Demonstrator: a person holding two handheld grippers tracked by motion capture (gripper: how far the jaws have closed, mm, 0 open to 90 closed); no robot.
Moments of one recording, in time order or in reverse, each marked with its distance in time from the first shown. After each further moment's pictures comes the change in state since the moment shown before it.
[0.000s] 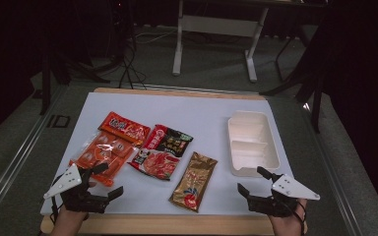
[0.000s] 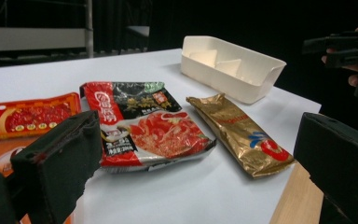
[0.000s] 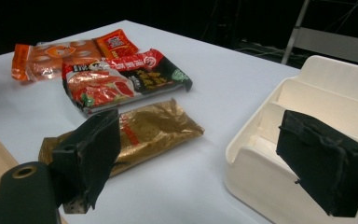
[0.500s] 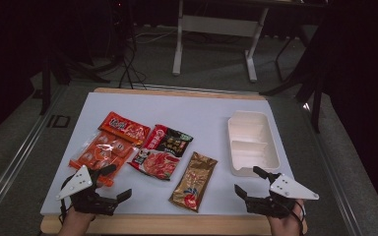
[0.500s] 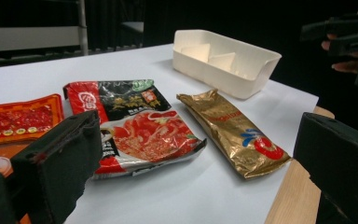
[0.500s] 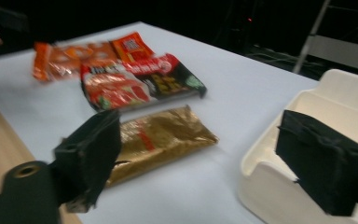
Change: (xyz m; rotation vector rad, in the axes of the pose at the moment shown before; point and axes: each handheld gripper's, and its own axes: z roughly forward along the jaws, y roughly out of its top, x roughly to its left) left arm -0.015 0.000 0.016 0.026 -0.018 0.031; right arm 0.007 0.009 0.000 -0.008 0.042 -0.037
